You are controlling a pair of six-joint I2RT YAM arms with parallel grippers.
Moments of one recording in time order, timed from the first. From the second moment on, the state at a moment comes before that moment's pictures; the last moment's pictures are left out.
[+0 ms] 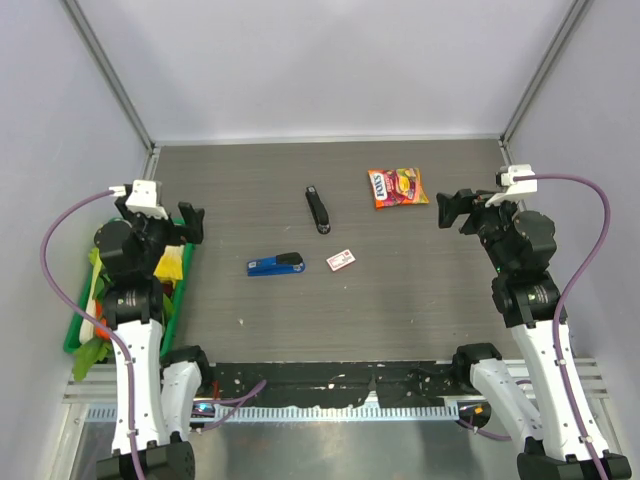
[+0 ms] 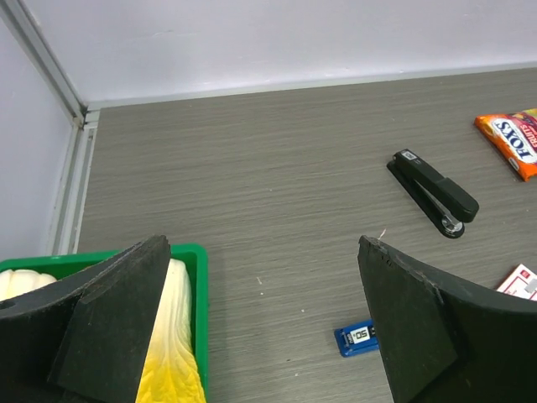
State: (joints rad) left arm 0.23 0.69 0.80 -0.22 0.37 0.03; right arm 0.10 0.68 0.86 -0.21 -0.07 0.10
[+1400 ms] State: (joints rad) left arm -0.26 1.19 0.90 -0.58 0.41 0.55; right arm 0.10 0.72 0.82 -0.22 -0.22 -0.13
